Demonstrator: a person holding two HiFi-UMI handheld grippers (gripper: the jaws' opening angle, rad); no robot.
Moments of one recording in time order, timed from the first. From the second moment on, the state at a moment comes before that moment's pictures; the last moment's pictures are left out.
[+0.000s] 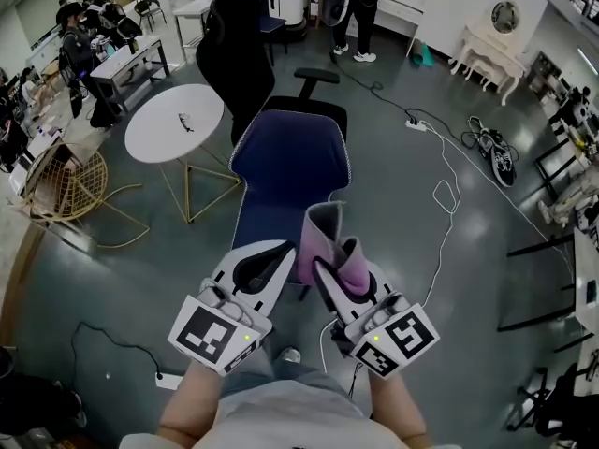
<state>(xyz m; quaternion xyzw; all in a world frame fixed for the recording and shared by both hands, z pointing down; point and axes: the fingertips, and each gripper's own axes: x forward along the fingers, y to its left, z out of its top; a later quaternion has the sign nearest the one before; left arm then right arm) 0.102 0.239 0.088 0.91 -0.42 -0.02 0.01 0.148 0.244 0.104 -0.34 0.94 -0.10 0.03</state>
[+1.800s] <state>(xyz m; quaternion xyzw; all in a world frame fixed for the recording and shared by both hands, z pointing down) -0.015 0.039 0.117 0.95 -0.30 -0.01 0.06 0.034 0.057 0.126 -0.46 0.88 -0.13 0.03</state>
